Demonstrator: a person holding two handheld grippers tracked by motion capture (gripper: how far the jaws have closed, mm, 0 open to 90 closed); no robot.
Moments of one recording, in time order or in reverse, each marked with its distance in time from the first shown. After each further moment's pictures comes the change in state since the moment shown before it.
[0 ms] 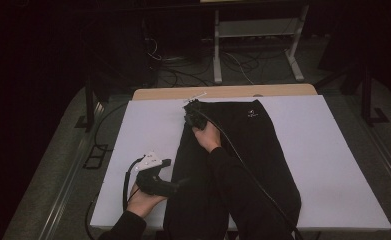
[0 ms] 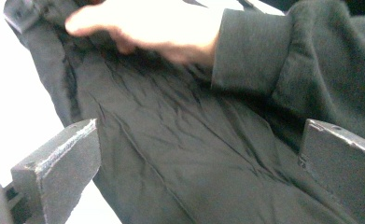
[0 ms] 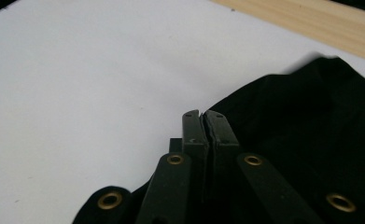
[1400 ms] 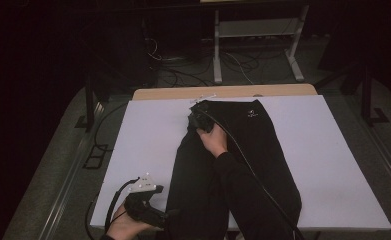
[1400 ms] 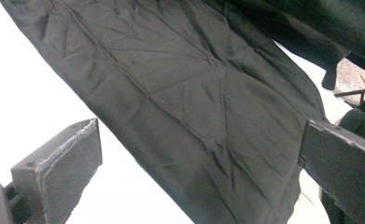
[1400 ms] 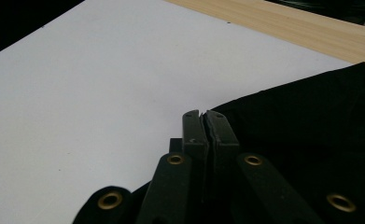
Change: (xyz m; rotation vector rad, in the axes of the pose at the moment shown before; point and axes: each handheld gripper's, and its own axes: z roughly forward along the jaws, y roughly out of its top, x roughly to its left) left arm -0.020 -0.037 -0.036 0.203 -0.071 0.007; right arm -0.002 -0.011 -0.033 -0.059 0.029 0.028
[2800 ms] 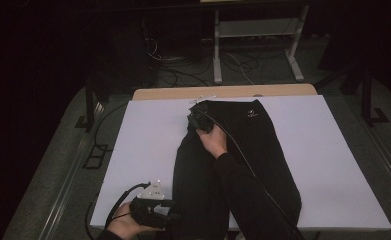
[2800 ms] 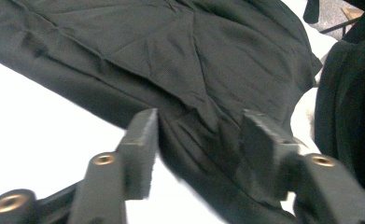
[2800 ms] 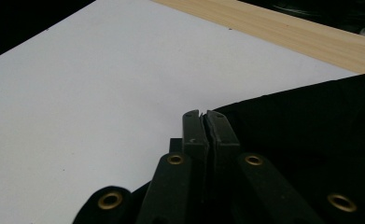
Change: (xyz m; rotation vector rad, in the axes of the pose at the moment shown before) left arm -0.001 -0.005 0.014 0.161 -0.100 0.166; right arm 0.003 0.000 -0.004 -0.021 -0.007 -0.021
